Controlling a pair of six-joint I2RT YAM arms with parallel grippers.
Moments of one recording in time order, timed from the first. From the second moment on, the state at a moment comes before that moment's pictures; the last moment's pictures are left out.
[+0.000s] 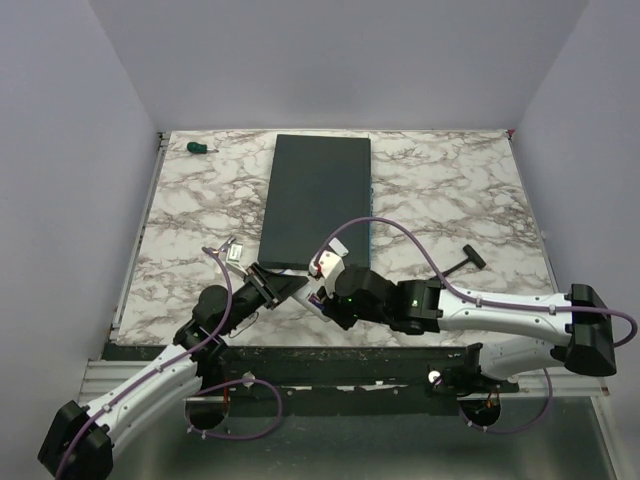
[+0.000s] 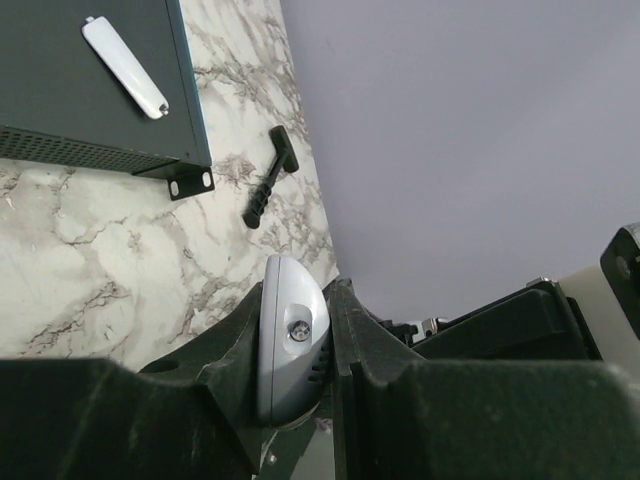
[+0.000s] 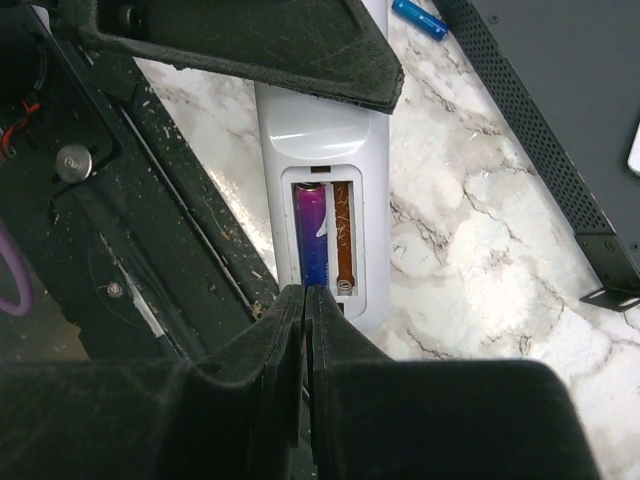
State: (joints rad) left arm -0.65 0.52 0.04 0.48 0.18 -1.27; right arm 1.30 1.28 0.93 -0.33 0.18 0.25
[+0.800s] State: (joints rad) left arm -0.66 0.44 0.08 0.41 0.21 -1.20; right arm 1.28 1.10 1.00 -0.33 0.06 0.21
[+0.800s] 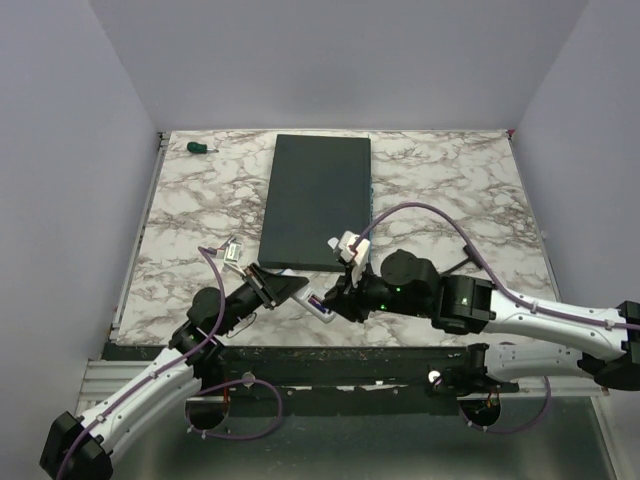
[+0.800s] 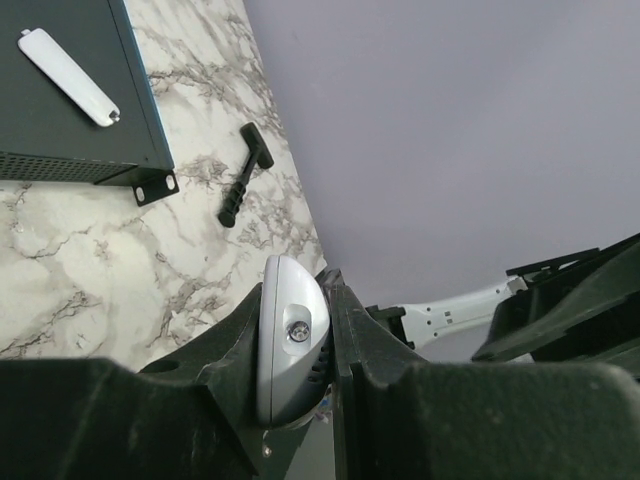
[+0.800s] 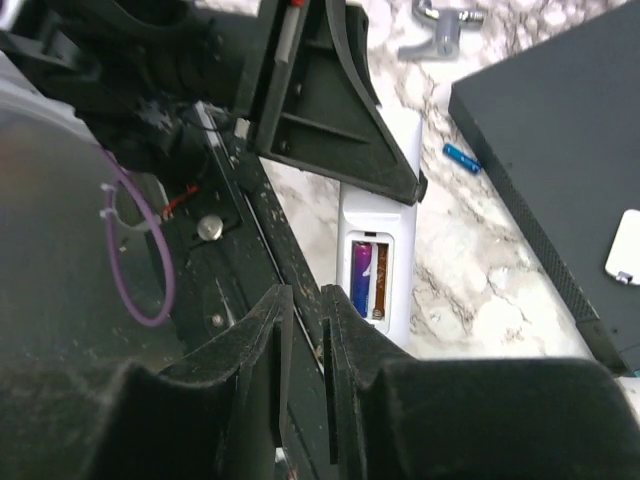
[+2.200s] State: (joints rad) left arm -0.39 0.25 0.92 -0.63 -0.02 -0.77; right arm 1.23 1.64 0.95 0.05 0.32 0.58
